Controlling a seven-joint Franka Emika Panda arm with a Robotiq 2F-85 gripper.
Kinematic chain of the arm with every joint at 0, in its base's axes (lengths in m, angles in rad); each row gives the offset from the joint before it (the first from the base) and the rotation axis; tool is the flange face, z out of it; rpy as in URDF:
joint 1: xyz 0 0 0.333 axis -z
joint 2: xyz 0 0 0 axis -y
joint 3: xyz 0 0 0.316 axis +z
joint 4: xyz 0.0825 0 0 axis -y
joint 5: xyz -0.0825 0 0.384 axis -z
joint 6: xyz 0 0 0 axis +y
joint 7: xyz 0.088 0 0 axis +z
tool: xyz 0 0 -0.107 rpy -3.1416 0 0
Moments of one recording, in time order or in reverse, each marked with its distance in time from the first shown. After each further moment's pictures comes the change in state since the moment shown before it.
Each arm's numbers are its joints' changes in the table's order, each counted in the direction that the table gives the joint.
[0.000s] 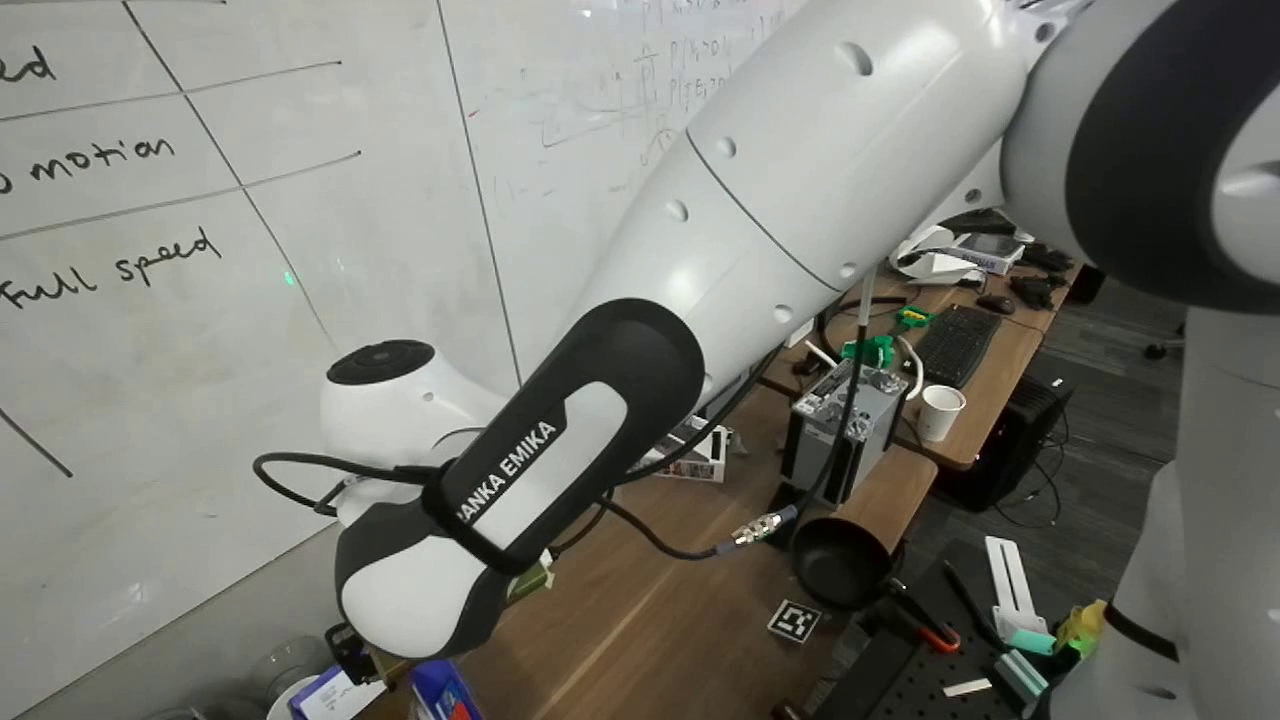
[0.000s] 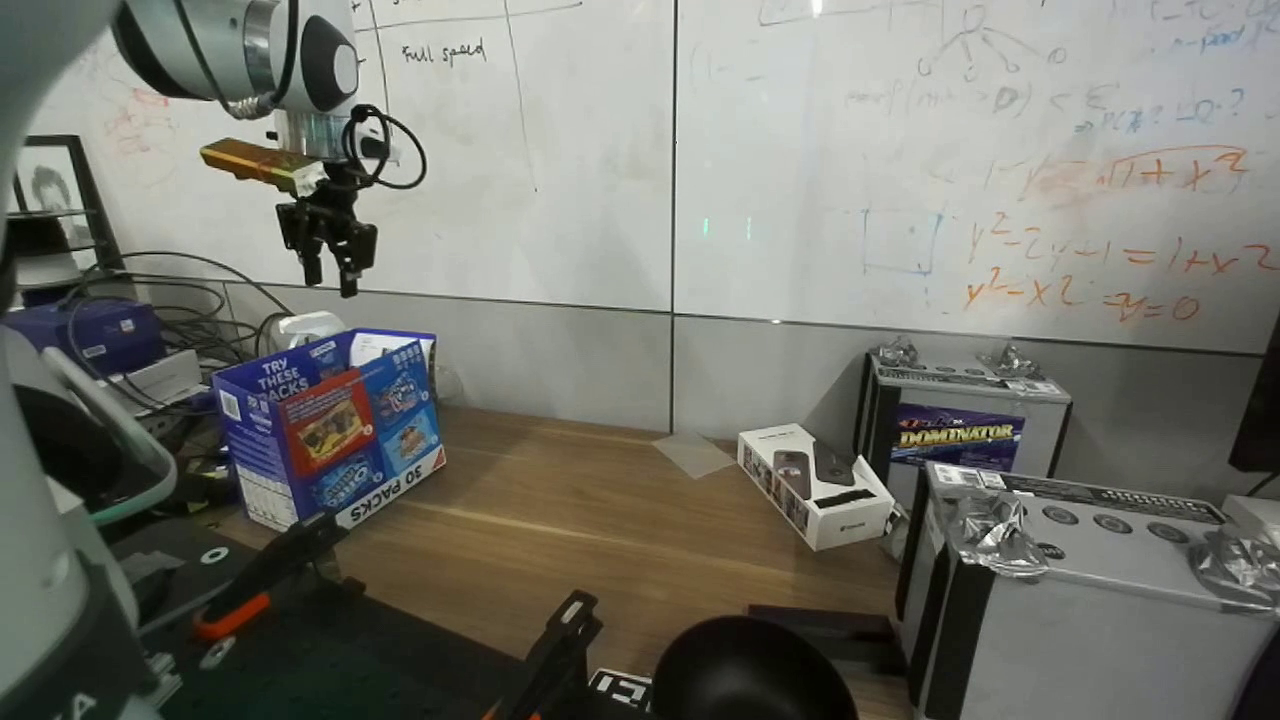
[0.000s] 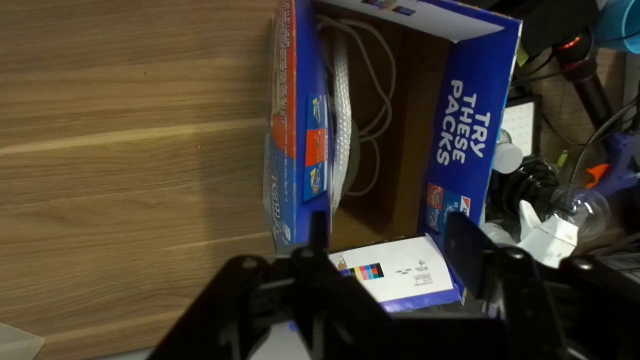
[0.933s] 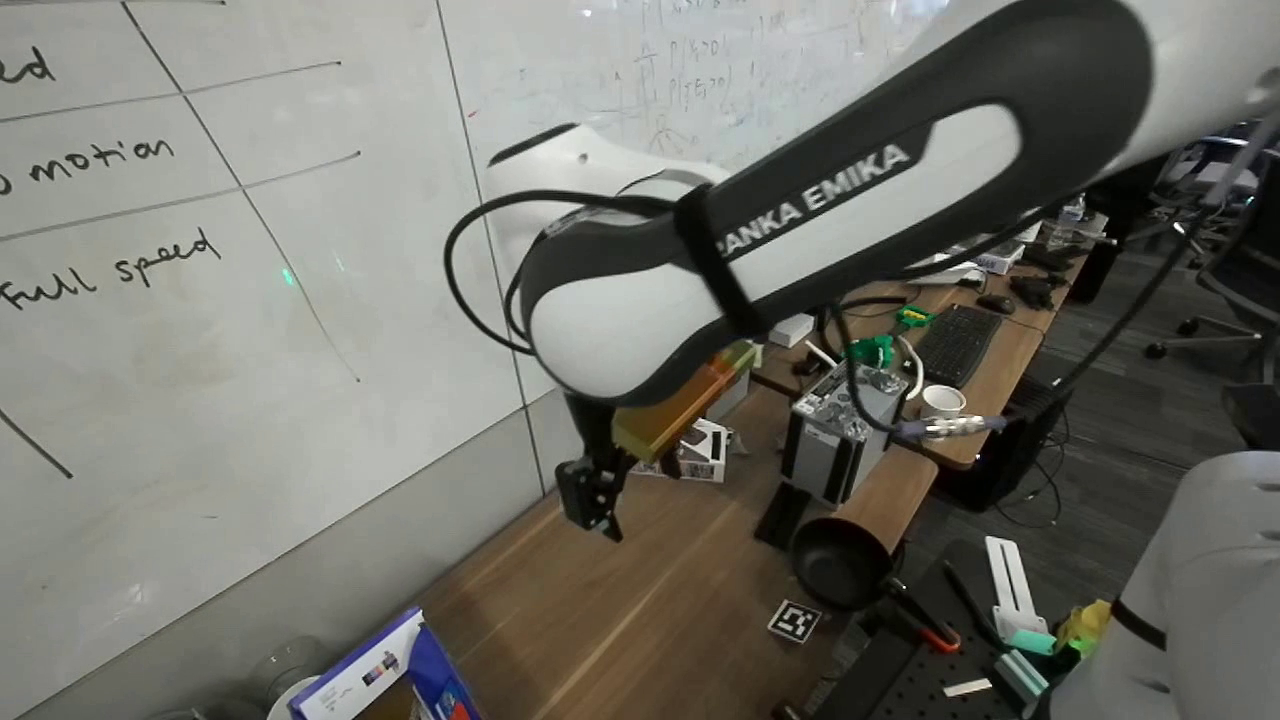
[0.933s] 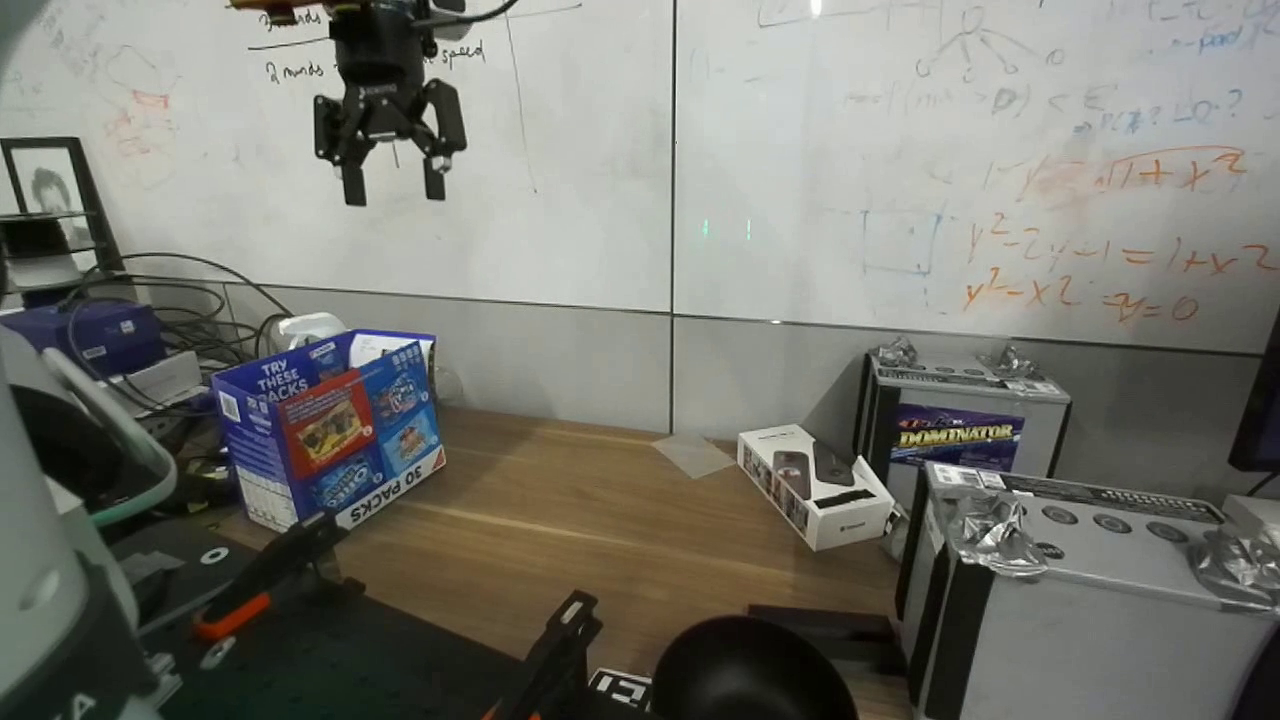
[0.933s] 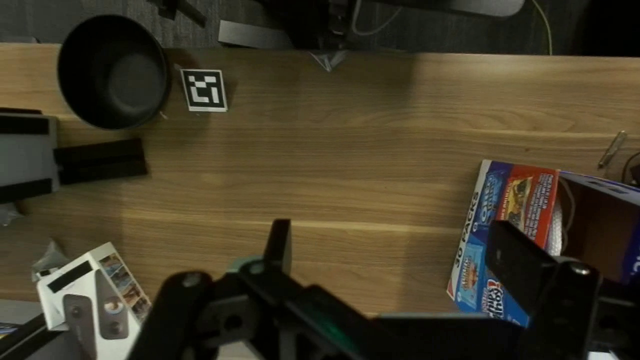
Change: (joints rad) arm 0.155 0.550 -0.097 -0.260 0.039 0.586 0.292
